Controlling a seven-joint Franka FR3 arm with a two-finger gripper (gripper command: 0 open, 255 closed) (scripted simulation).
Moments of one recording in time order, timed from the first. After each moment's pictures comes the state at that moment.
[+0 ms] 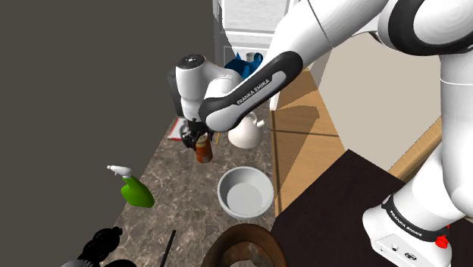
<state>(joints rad) 0.22 0.56 0.31 -1.80 -0.42 2.38 0.74</state>
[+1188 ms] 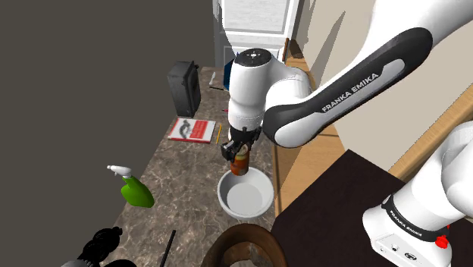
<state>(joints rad) 0.15 0.03 0.41 -2.42 -0.24 2.51 0.70</state>
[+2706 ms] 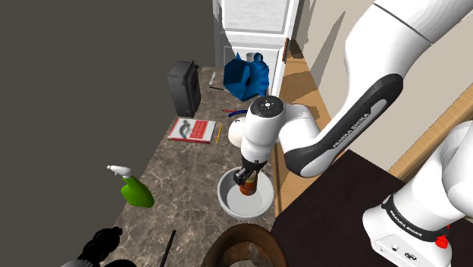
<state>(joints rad) 0.17 0.17 0.36 -2.56 -0.52 2.75 0.96</state>
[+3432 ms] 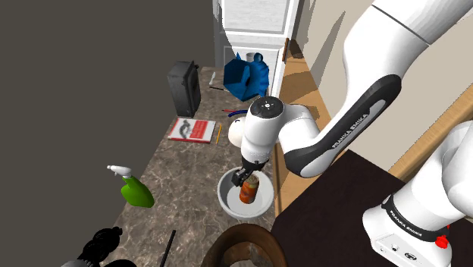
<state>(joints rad) 0.17 0.18 0.36 -2.56 -0.53 2.76 0.97</state>
